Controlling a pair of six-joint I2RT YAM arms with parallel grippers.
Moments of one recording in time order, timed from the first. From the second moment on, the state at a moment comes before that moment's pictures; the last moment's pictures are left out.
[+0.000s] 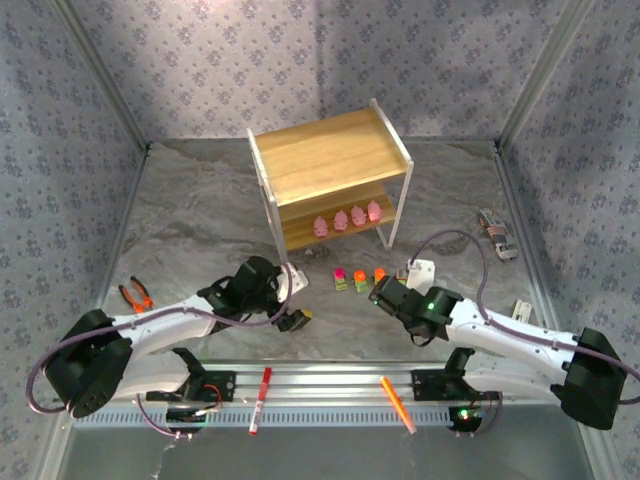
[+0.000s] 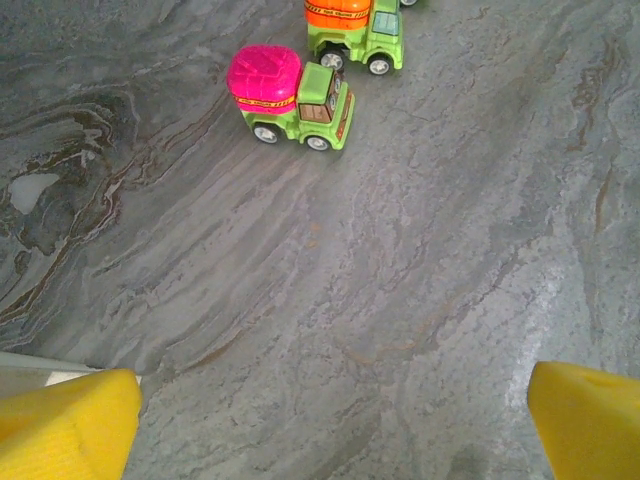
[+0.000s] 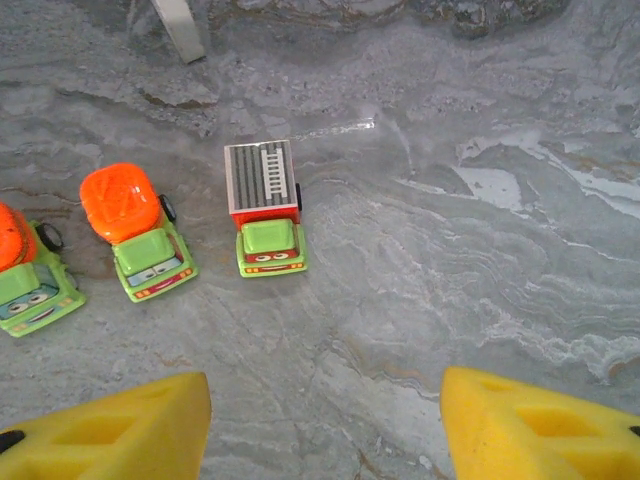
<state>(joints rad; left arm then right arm) -0.80 1.19 0.42 0.03 0.23 0.20 0.94 1.00 0.60 -0.84 0.62 1.03</state>
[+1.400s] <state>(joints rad) -0.80 1.19 0.32 0.21 0.30 0.27 0.62 1.26 0.62 -0.52 0.38 0.71</state>
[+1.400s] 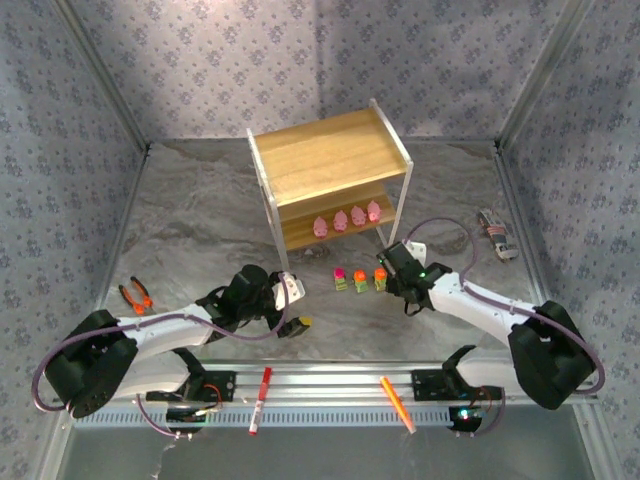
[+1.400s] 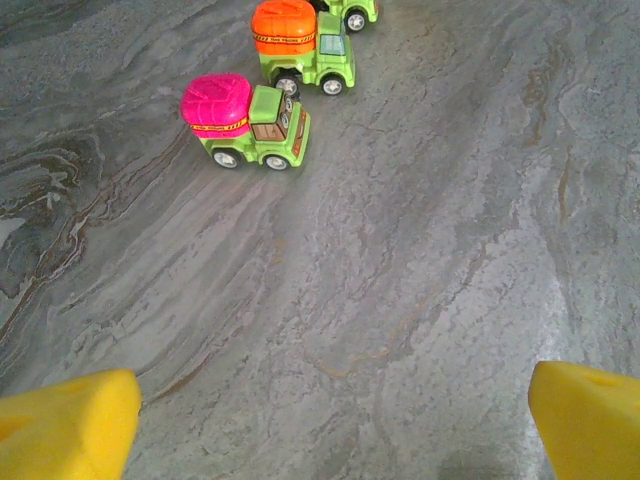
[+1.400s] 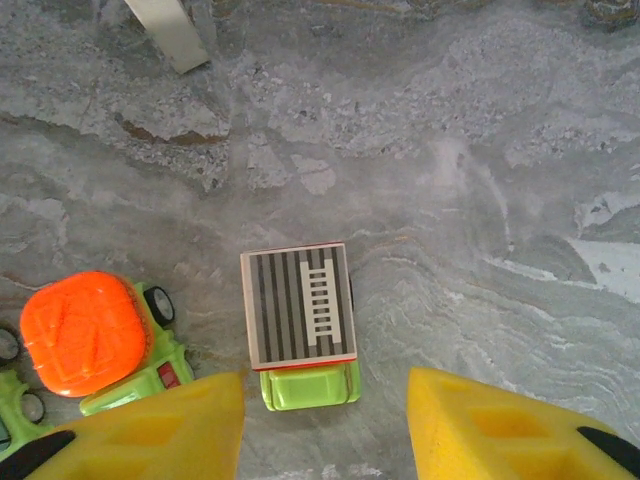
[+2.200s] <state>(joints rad) -0.80 1.19 0.32 0.21 0.29 0.27 0.59 1.33 0.63 -0.45 0.35 0.66</state>
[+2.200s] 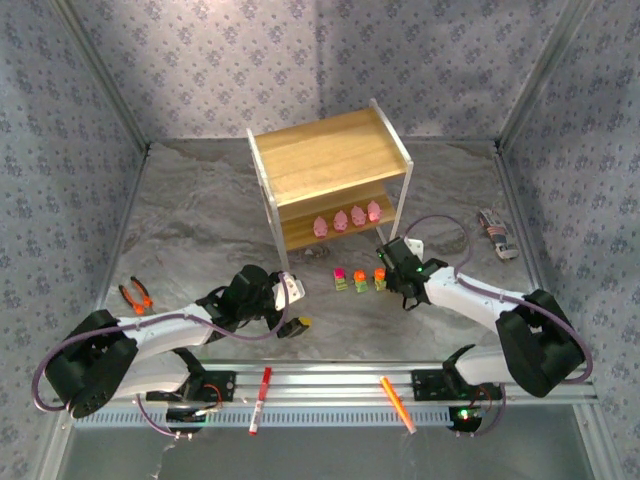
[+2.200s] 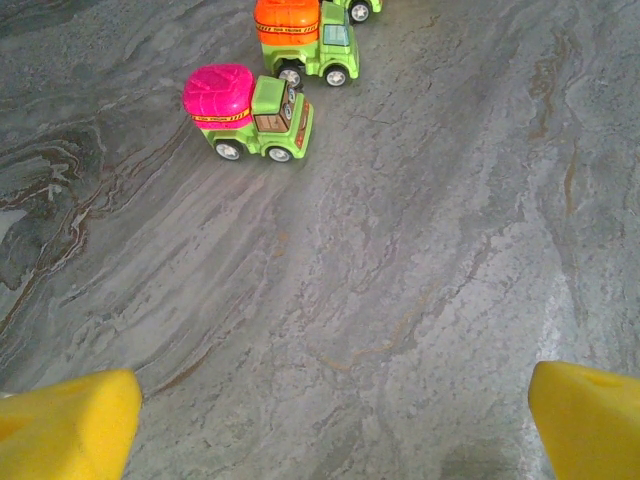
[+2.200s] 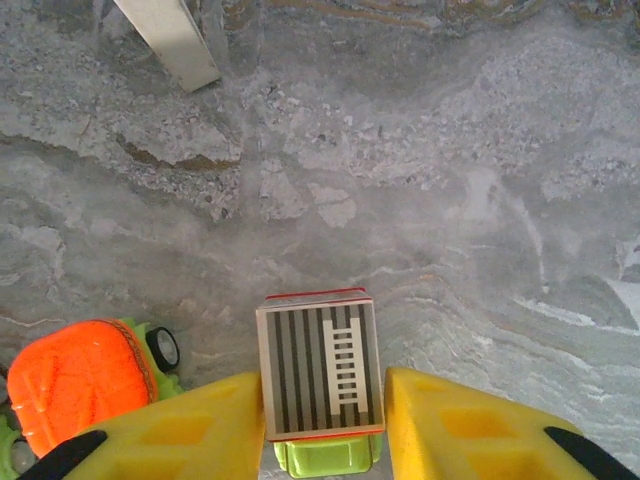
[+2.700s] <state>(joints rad) -0.80 1.19 0.32 0.21 0.28 0.27 0.59 1.35 0.63 -0.41 0.34 0.66</state>
